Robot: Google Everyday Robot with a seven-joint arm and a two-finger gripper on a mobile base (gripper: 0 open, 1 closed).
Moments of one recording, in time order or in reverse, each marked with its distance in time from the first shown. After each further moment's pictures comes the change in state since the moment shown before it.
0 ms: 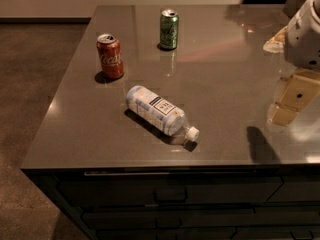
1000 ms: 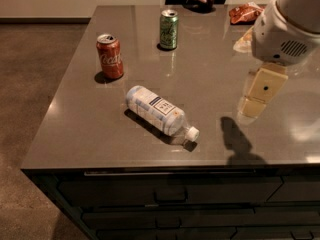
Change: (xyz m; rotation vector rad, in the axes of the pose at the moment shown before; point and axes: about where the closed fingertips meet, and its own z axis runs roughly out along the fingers) arm -0.047 -0.008 0.022 -0.067 -0.085 -0.053
